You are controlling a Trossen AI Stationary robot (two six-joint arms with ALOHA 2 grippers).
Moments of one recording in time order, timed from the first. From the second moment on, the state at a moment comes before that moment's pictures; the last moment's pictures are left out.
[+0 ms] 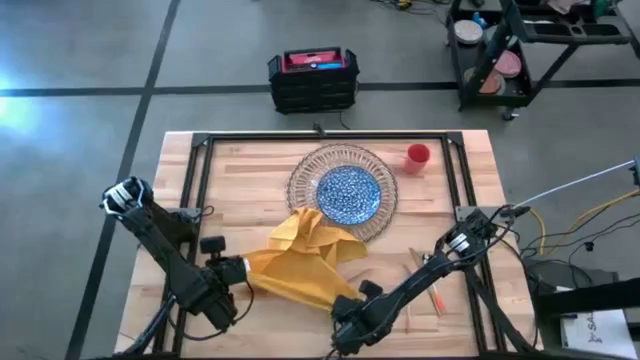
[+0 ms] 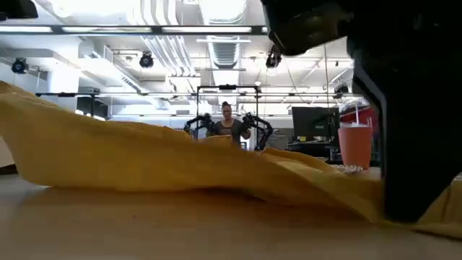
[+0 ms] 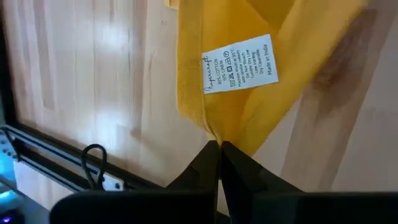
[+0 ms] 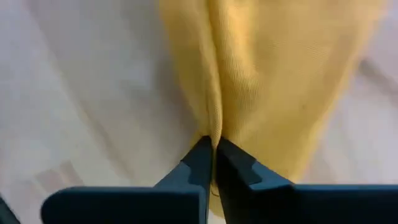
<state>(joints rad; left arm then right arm) -0.89 1.57 1.24 -1.51 -0.33 -1.05 0.64 2.28 1.92 -1.13 0.19 1.08</state>
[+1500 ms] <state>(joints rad) -0.61 0.90 1.67 -1.57 -0.78 -0.74 0.38 2.00 2.35 -1.57 1.08 0.68</state>
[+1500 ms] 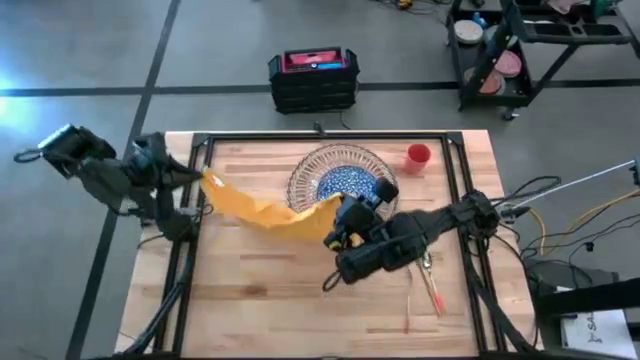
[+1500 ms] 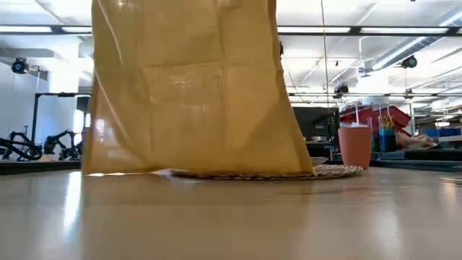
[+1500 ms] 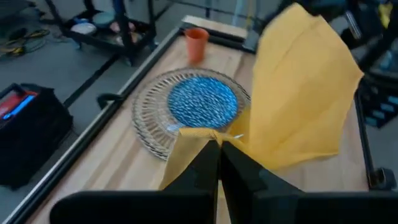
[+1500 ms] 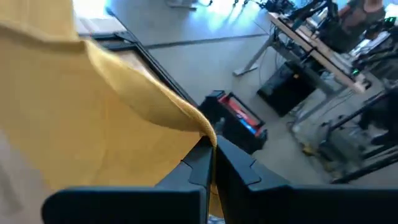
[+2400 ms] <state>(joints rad) -0.33 0.94 1.42 -1.57 -0.57 -0.61 0.23 1.55 1.86 -1.57 0.93 0.50</state>
